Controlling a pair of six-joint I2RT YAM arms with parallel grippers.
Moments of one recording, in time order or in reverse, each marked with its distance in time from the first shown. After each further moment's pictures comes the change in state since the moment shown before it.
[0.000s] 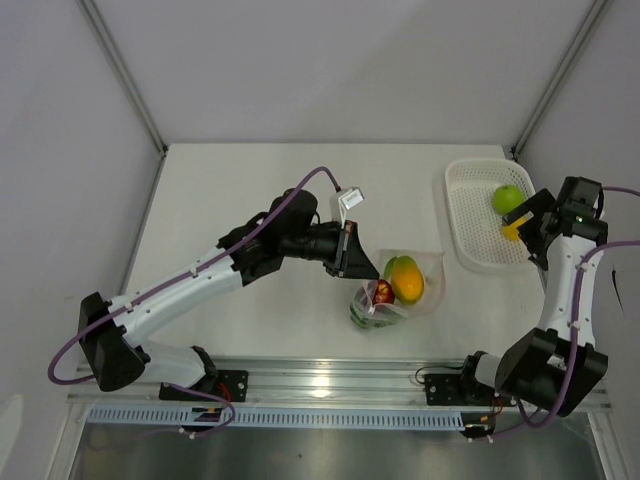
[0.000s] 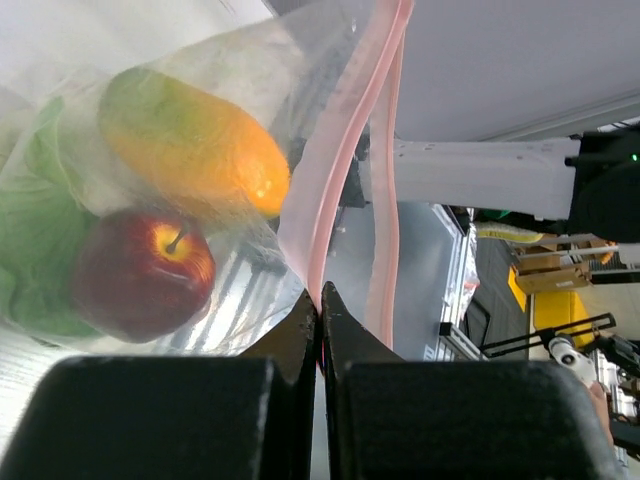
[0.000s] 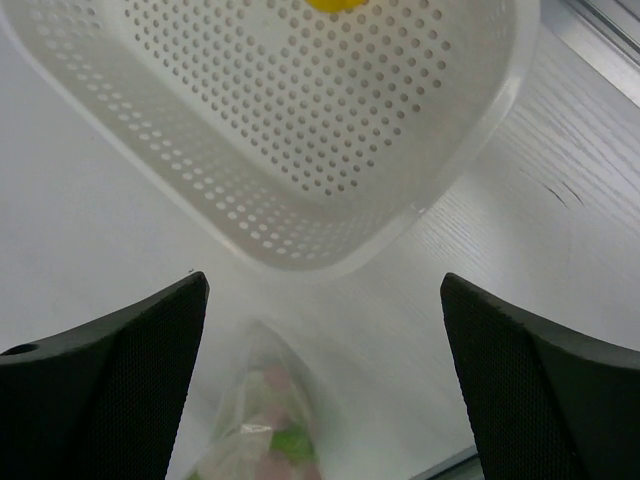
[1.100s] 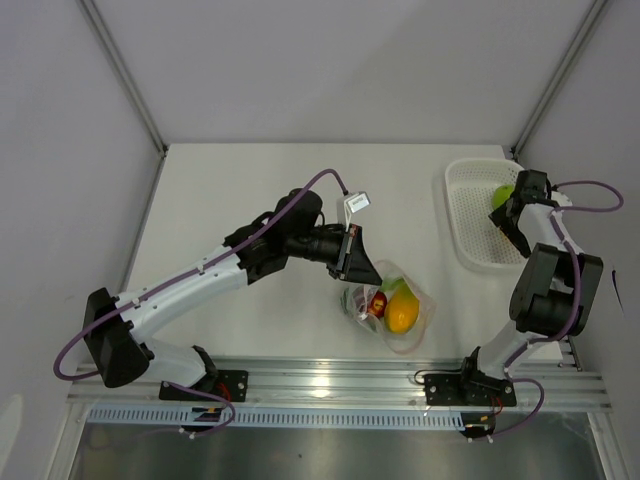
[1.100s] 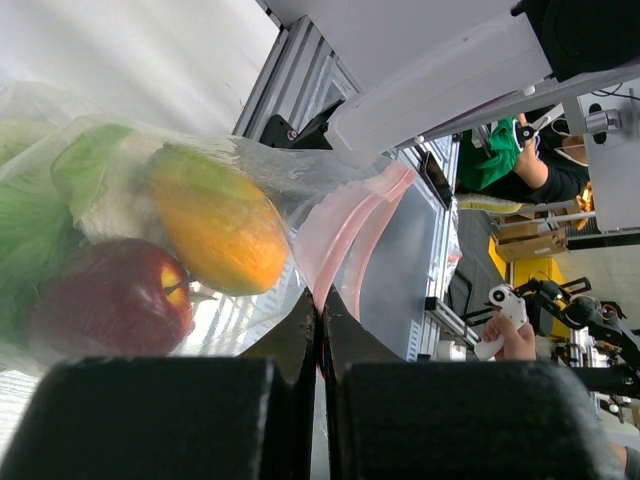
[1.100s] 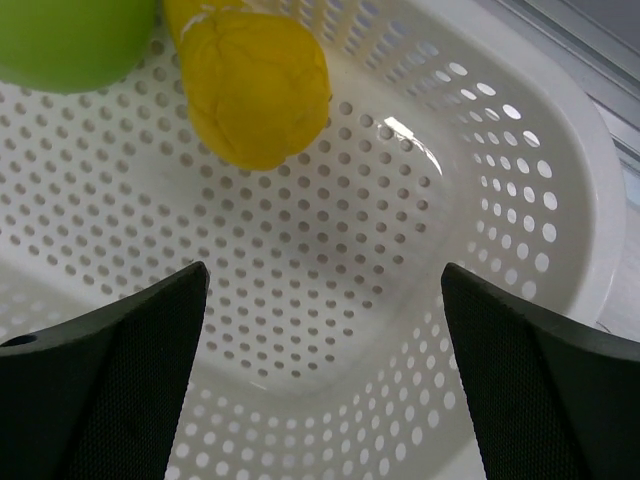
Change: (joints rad) left arm 0.000 0.031 0.000 0.021 0.088 0.001; right arm 0.129 0.442 -0.029 0.350 0.373 0.095
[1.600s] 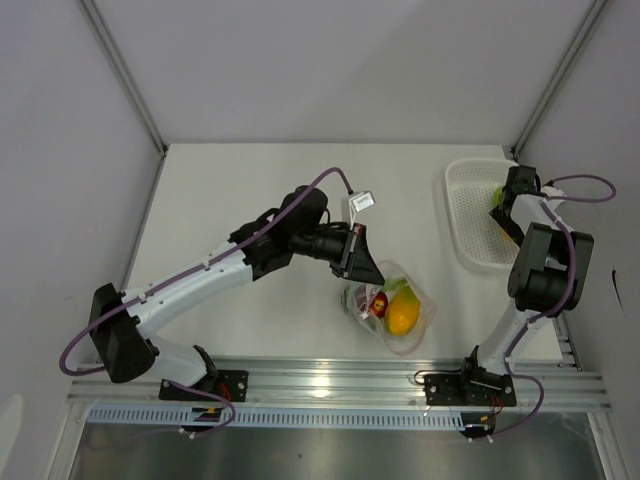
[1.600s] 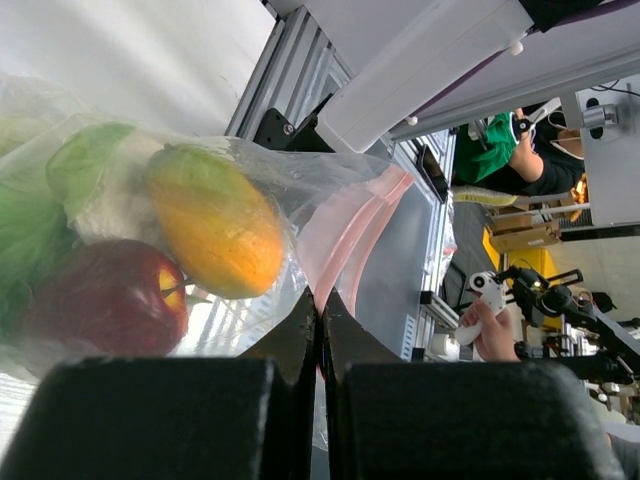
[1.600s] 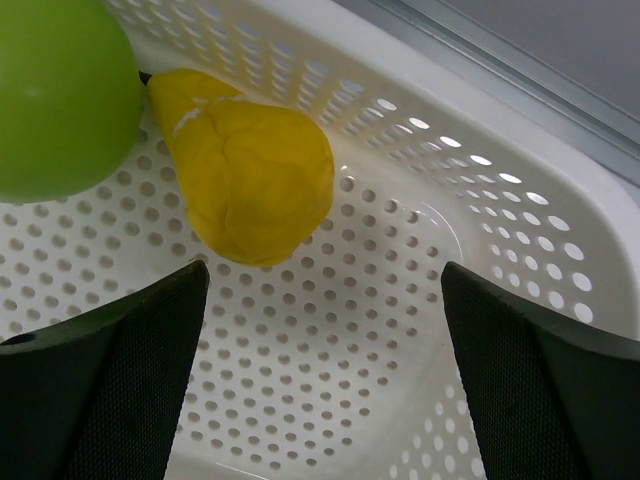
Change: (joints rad) left arm 0.000 0.028 0.028 -0.018 0.017 0.003; right arm 0.026 0.170 0.102 0.039 0.163 0.024
